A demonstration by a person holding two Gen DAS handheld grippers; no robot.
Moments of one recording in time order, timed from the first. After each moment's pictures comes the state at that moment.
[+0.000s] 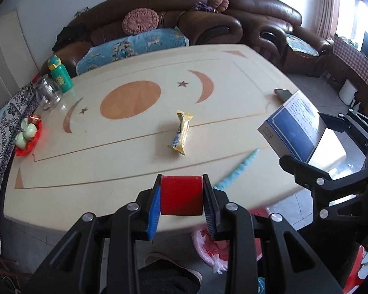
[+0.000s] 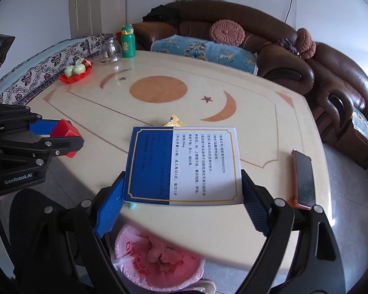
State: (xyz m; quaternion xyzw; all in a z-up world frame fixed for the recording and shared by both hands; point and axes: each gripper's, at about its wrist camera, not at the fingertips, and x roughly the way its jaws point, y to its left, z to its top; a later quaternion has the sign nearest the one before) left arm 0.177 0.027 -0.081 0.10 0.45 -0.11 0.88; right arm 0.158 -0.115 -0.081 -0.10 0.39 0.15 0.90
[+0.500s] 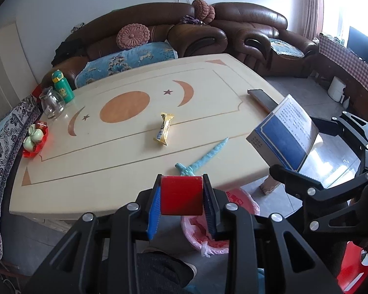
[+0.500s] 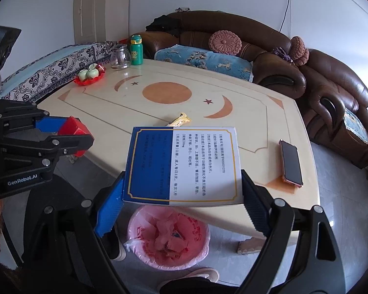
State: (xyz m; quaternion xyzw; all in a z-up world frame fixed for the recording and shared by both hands) left arm 0.079 0.011 -0.045 0.12 0.41 -0.13 0.89; right arm 0.063 -0.120 -0.051 -0.10 0.36 0.14 0.91
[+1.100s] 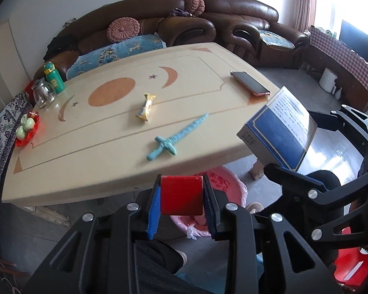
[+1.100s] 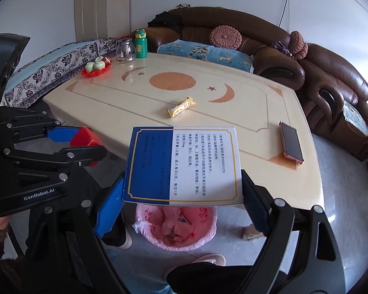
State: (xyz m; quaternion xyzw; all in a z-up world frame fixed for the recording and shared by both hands) left arm 0.031 -0.003 -0.079 0.12 0.44 -0.15 0.88; right arm 0.011 -0.119 -0.070 -0.09 0.38 0.14 0.91
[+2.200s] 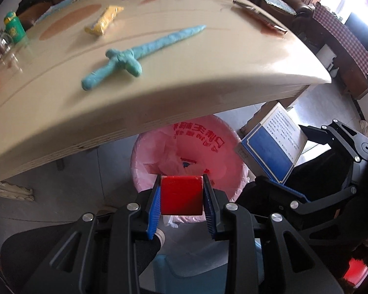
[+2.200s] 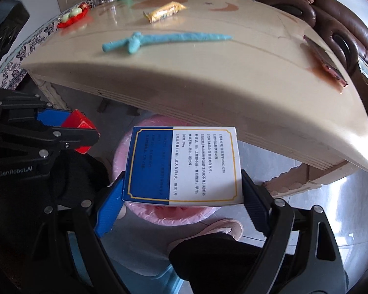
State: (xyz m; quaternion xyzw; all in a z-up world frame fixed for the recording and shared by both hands) left arm 0.097 -0.022 -0.252 0.08 0.57 -0.19 0.79; right arm 0.052 -0.144 -0.252 -0.07 0.51 0.13 0.84
